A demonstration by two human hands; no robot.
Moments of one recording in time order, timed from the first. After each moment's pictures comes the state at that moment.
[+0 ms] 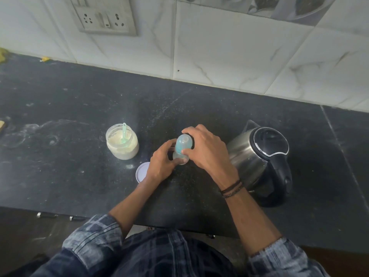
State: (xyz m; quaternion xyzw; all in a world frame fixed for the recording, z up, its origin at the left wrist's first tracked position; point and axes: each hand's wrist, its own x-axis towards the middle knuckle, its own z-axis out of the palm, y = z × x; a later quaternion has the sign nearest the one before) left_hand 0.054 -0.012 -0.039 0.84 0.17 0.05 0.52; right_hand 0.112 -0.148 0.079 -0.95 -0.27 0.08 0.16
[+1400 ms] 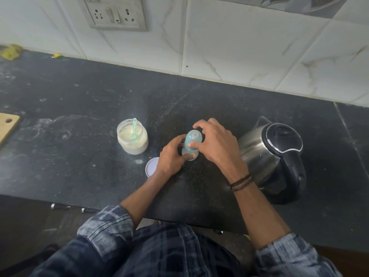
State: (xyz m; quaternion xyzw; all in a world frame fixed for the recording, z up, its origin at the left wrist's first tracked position) left_hand 0.054 -0.010 -0.043 0.84 0.17 0.05 0.52; right_hand 0.115 -0.145 0.077 -0.95 -0.26 0.06 0.17
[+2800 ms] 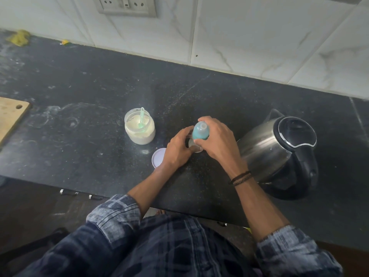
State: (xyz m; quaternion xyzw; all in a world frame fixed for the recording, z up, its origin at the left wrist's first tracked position) left_hand 0.050 -0.014 -0.038 0.84 0.17 0.06 0.51; right_hand 0.117 -0.141 0.032 -0.93 -0.26 0.08 0.23
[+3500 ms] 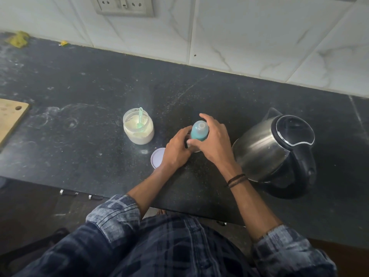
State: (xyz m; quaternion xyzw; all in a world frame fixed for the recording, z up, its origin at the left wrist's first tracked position) left_hand 0.048 -0.017 -0.037 0.85 0.16 0.06 0.49; right_hand 0.112 -0.141 0.008 -0.91 -0.22 0.06 0.36
